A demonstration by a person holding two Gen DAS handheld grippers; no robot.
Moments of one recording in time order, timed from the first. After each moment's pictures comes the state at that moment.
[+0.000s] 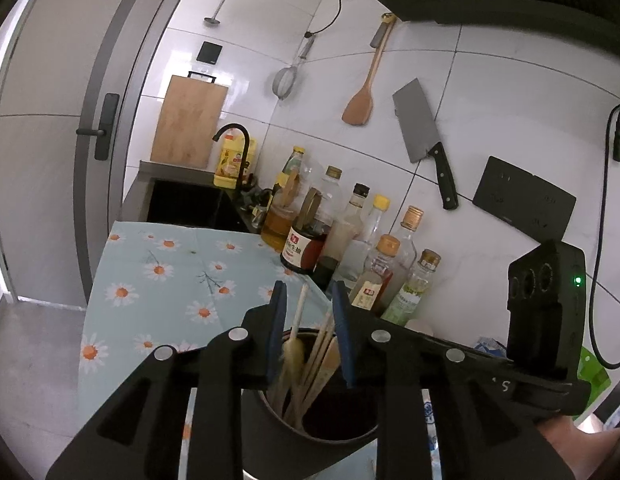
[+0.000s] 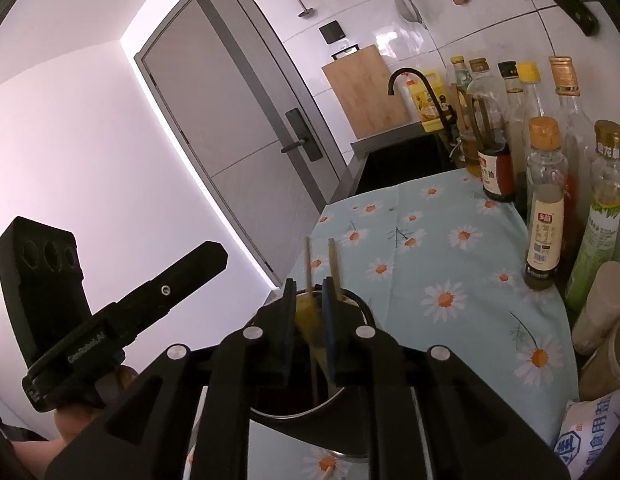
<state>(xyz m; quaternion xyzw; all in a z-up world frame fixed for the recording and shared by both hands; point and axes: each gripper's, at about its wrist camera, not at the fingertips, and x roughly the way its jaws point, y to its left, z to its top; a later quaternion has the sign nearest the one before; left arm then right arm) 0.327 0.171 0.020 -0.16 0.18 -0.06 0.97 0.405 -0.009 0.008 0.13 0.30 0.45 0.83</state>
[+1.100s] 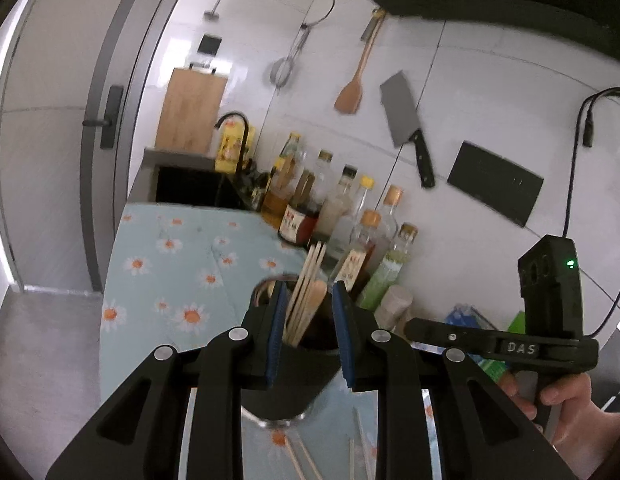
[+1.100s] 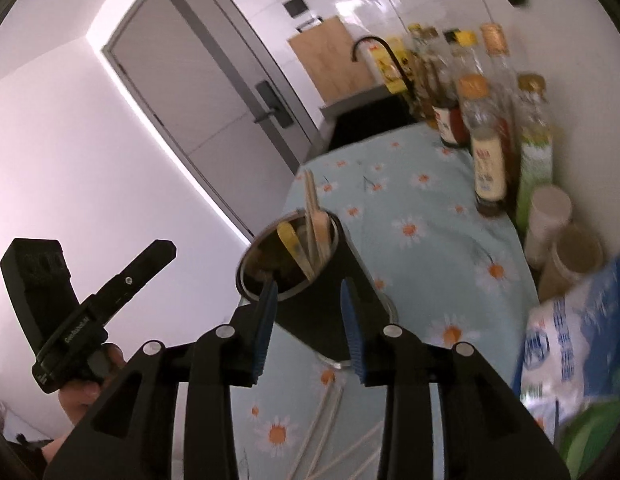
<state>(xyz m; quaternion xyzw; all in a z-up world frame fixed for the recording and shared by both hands) 0.261 0.164 0.027 -0.16 0.22 -0.08 0.96 0.349 -0.065 0.012 0.13 0.39 0.40 0.82</state>
